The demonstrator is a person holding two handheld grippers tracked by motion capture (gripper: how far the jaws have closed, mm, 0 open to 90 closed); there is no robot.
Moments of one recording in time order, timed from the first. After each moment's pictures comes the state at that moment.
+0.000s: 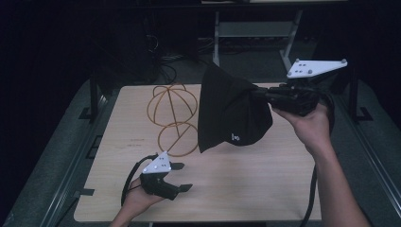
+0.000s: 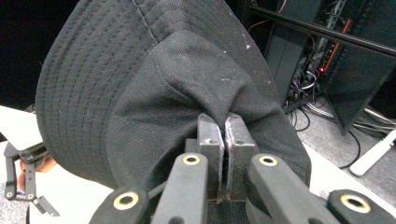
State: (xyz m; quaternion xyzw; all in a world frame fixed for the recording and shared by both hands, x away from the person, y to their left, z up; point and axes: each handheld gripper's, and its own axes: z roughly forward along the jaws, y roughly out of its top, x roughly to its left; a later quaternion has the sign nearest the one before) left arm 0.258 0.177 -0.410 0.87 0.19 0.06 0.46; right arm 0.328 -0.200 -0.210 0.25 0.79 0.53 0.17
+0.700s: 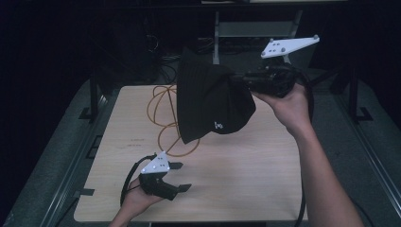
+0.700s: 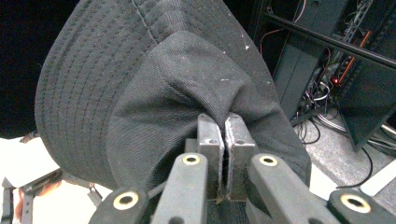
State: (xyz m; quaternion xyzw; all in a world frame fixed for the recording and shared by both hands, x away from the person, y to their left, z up) left arm 0.257 0.180 -0.411 0.87 0.19 0.06 0.46; right arm 0.354 -0.154 -0.180 0.22 0.80 0.53 0.17
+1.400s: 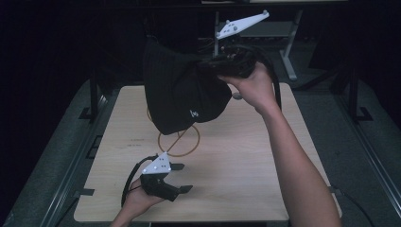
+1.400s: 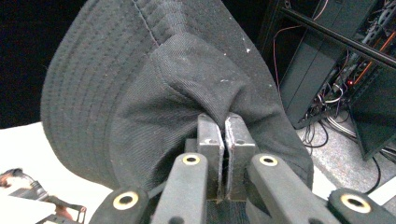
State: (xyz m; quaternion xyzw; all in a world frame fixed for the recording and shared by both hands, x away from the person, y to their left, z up) left arm 0.257 0.177 -0.413 0.87 0.18 0.06 0.46; right arm 0.392 -0.080 -0.156 0.19 0.83 0.50 0.16
